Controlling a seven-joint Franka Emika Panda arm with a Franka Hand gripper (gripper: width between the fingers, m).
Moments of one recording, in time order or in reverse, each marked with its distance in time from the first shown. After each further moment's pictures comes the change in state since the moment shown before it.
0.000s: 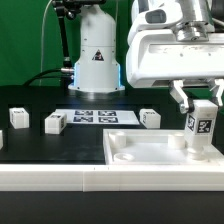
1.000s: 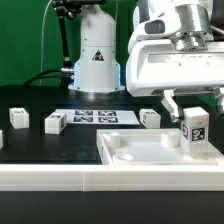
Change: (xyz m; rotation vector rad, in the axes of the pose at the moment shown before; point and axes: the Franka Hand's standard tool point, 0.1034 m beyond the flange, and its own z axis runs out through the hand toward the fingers) arm -0.012 -0.001 0.007 -0.004 -0.020 0.021
